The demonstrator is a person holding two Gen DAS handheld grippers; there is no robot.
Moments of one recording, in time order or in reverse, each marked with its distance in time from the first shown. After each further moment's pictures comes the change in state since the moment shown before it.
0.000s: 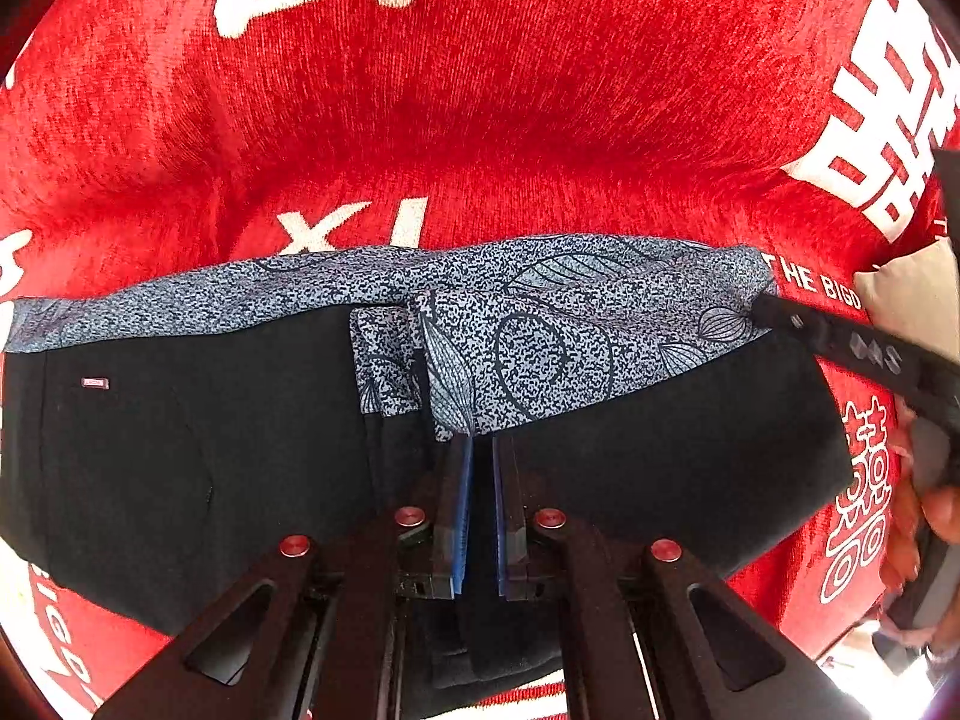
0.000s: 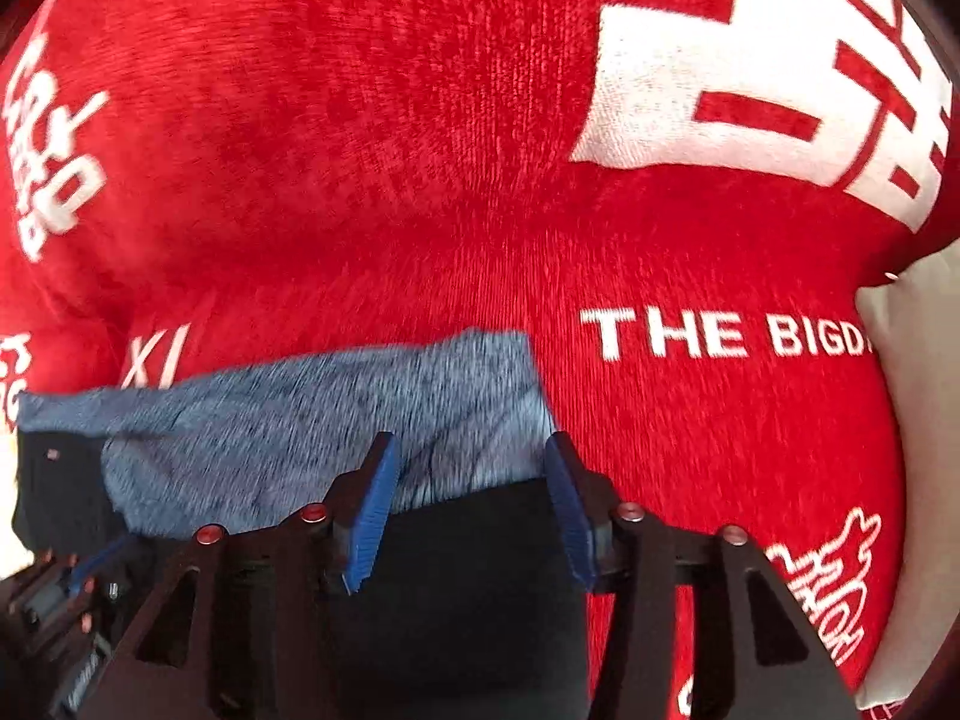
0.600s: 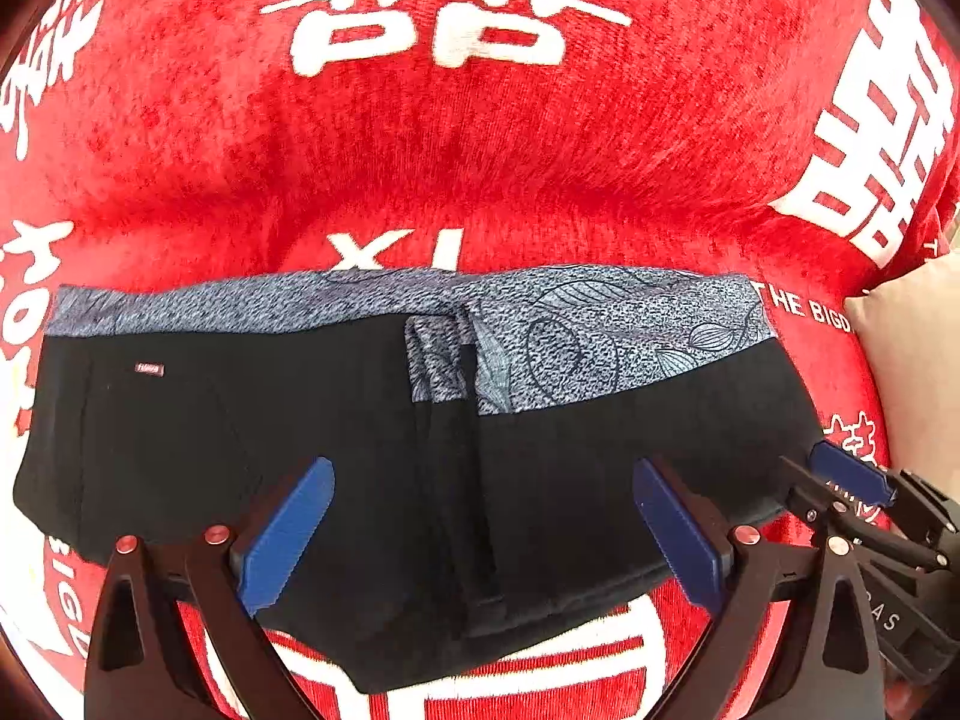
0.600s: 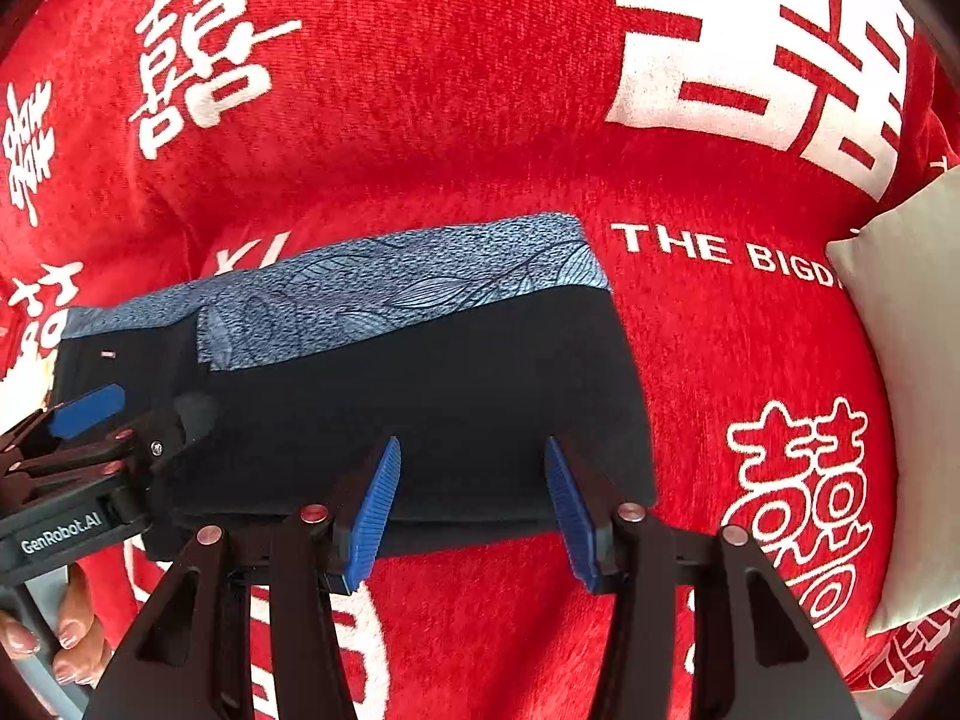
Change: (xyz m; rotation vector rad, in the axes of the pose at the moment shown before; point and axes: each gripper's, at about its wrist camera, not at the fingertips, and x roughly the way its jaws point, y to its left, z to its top) left arm -0.033 0.015 -0.016 -0.040 -0.079 0.010; right arm -0.053 0.042 -0.083 -0.044 -0.035 0.024
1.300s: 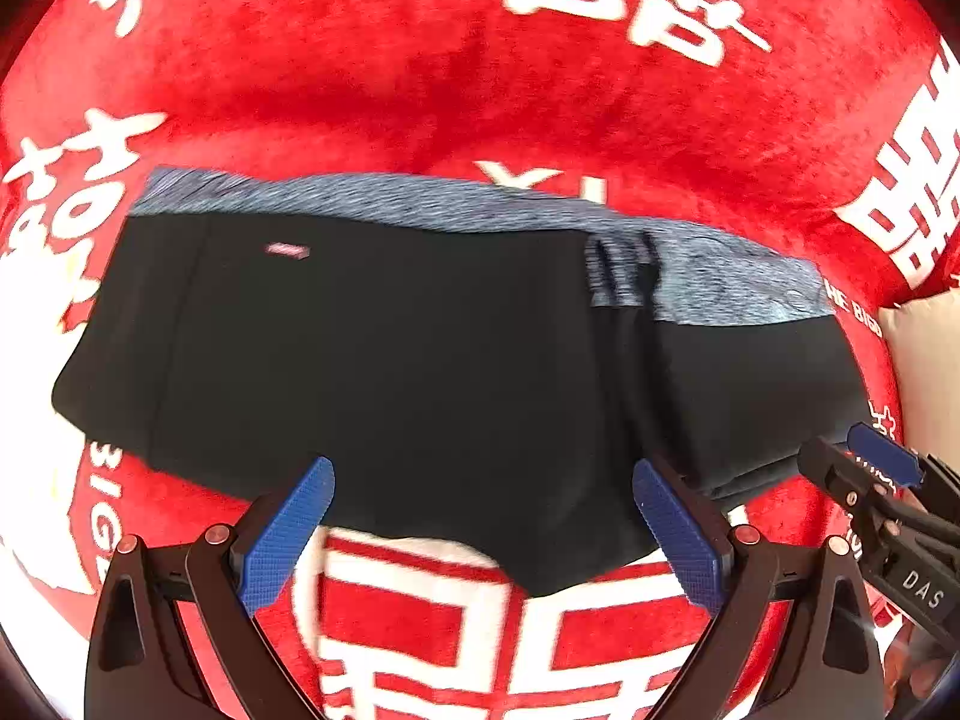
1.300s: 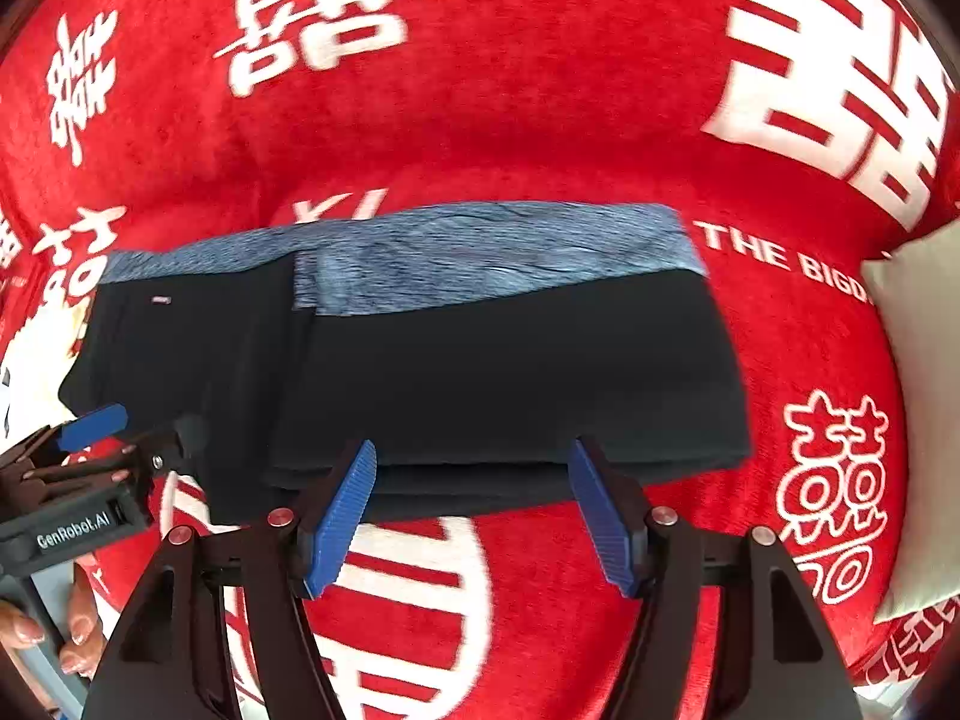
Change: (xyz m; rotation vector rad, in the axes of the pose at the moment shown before) left arm -0.017 0.089 -0.050 -0.124 0.059 0.043; right arm -0.010 0.065 -0.013 -0.095 0.042 0.037
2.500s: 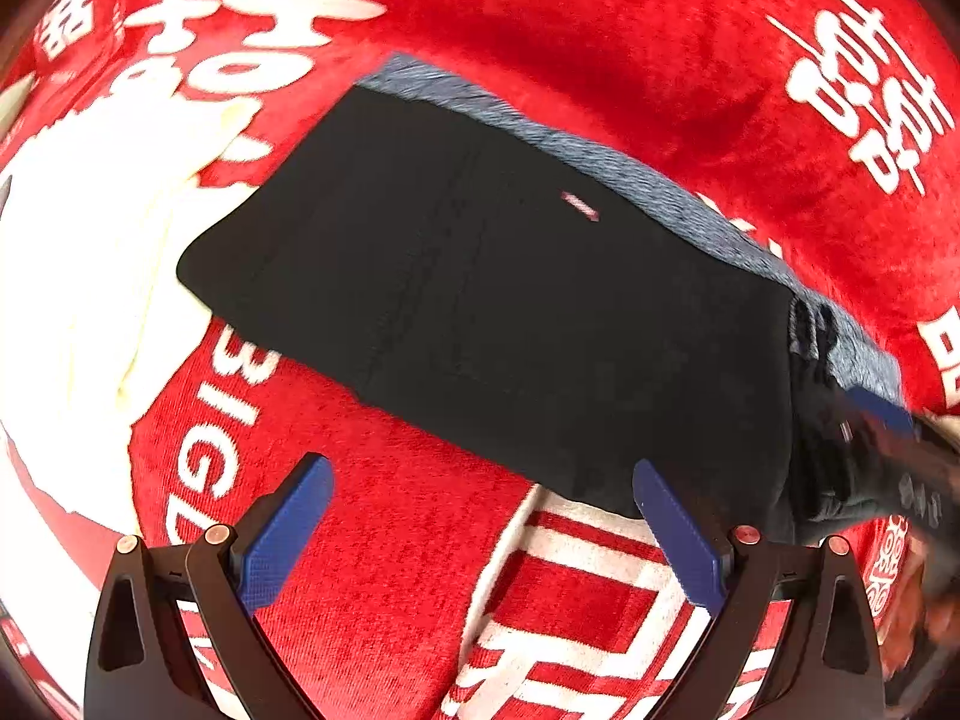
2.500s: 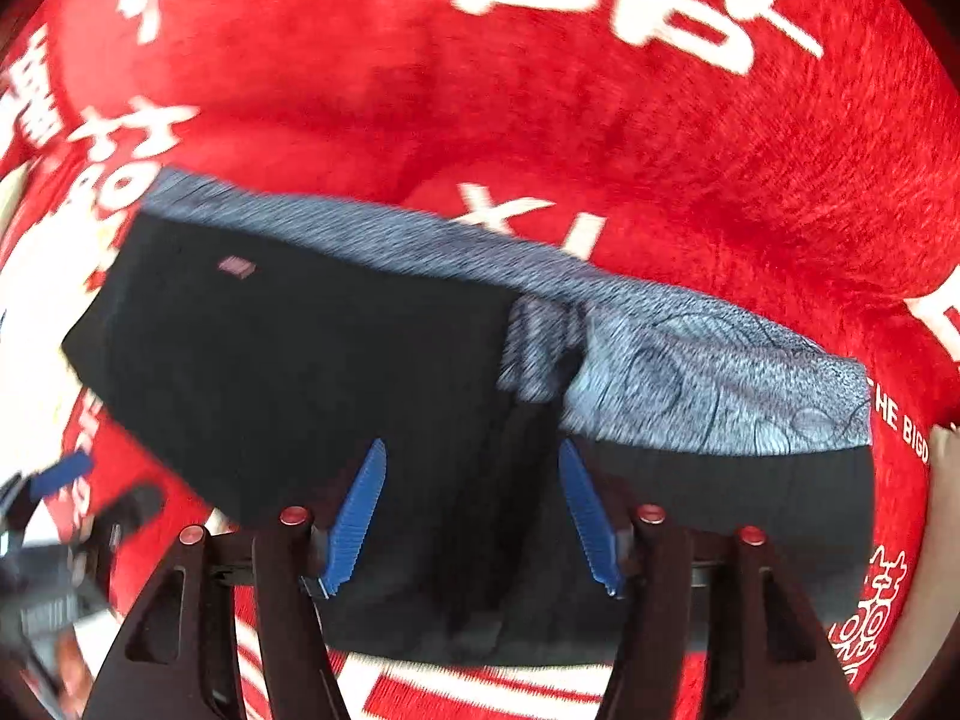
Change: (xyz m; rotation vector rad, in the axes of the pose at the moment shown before) left arm 0.001 0.125 -0.024 -0.286 0.007 0.050; right arm 0.050 0.118 0.041 -0.282 0.057 0.032
